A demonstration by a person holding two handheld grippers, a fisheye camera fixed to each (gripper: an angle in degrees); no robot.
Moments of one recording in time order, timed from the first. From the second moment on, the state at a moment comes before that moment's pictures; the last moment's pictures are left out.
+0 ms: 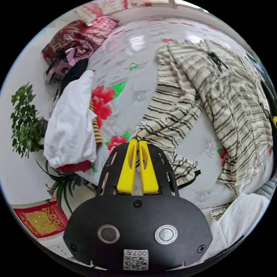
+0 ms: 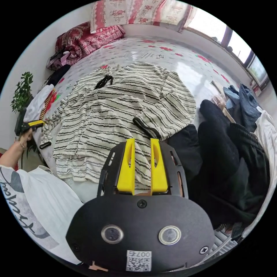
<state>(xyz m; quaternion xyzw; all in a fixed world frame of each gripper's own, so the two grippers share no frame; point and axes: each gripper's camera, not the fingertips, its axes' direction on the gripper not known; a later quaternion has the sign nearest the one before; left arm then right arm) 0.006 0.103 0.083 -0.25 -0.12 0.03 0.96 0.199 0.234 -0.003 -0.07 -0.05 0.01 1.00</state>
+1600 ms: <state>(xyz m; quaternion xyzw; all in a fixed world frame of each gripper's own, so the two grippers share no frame) 0.052 0.238 -0.091 -0.20 0.03 -0.12 0.97 0.205 0.389 -0.030 -0.09 -0.16 -0.07 0.98</state>
